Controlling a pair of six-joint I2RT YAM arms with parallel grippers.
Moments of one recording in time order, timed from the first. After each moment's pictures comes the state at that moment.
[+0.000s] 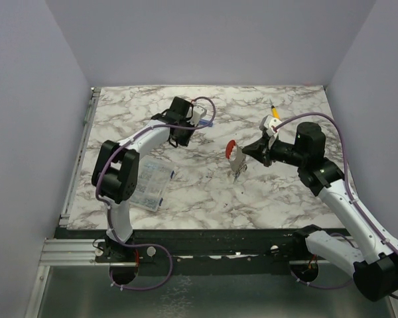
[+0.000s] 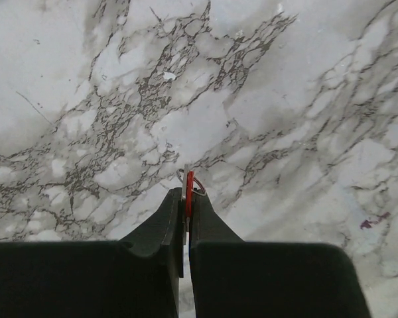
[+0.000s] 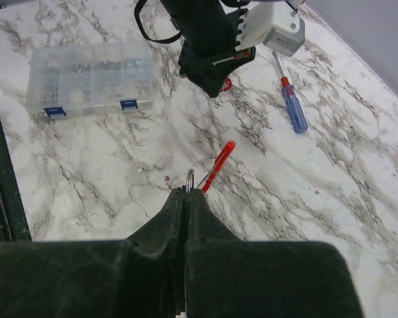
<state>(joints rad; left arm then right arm) -0.45 1.87 1.44 -0.49 0.13 0.18 0.37 0.97 0.87 -0.21 -0.68 -0.30</state>
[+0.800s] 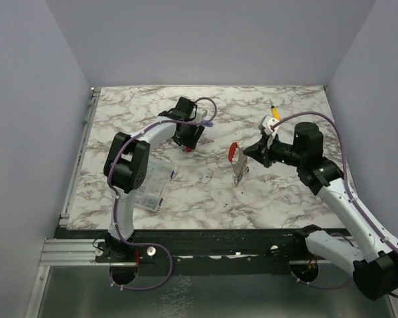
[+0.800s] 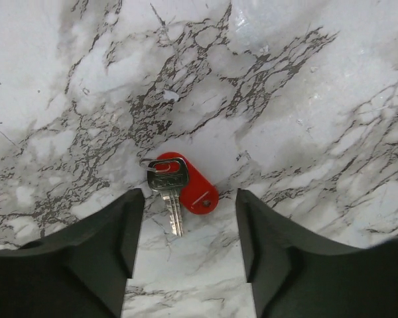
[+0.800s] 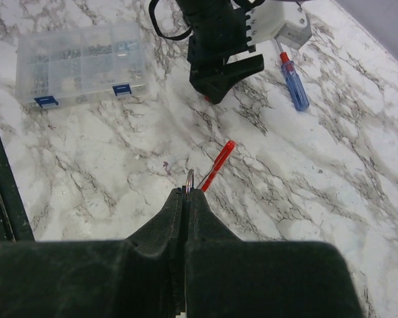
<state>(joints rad) -0.44 2.09 1.57 -0.53 0.11 0.10 0.37 0.97 0.88 -0.26 -0.63 -0.30</state>
